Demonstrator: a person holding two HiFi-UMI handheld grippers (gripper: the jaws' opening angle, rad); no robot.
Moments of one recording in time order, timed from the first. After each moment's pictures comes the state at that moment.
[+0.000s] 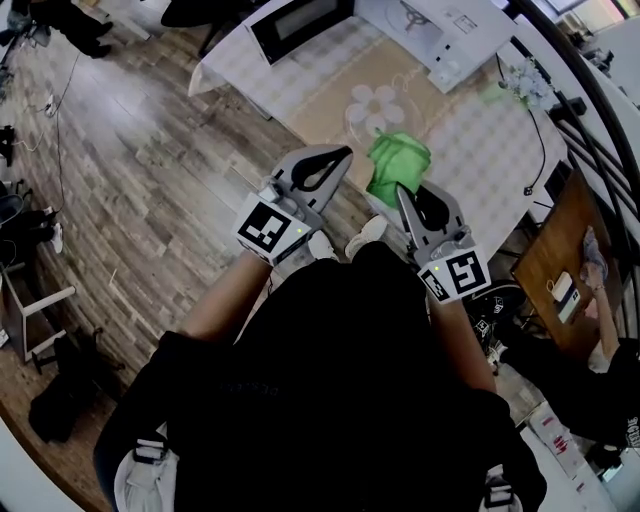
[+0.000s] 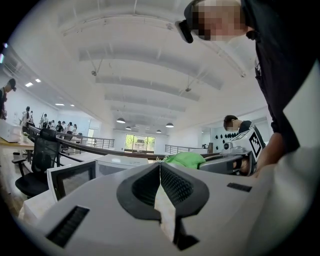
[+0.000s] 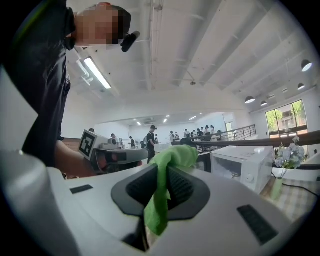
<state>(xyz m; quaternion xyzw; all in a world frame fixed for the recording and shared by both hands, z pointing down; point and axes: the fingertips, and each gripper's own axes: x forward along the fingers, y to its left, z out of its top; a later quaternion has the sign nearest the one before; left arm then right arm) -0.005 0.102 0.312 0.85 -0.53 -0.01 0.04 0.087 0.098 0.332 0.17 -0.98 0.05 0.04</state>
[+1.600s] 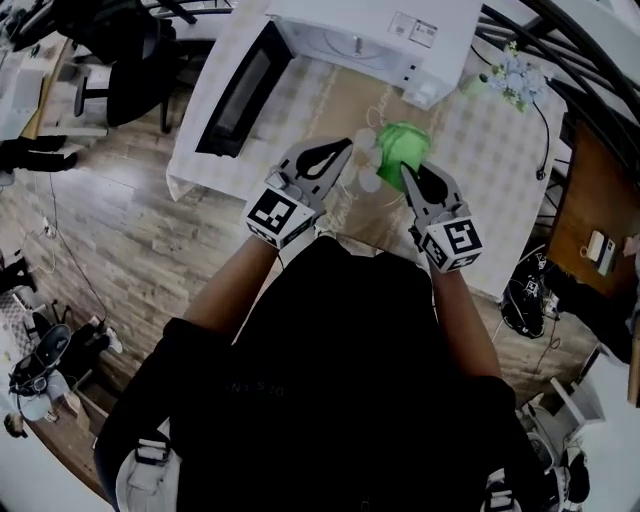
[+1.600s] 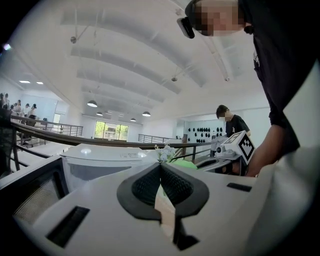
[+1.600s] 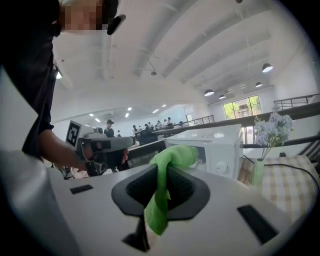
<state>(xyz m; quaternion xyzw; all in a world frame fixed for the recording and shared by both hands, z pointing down) -0.049 -0.138 0.375 0.93 -0.36 0.04 0.06 0.051 -0.126 0.427 0.38 -0.91 0.15 0.08</state>
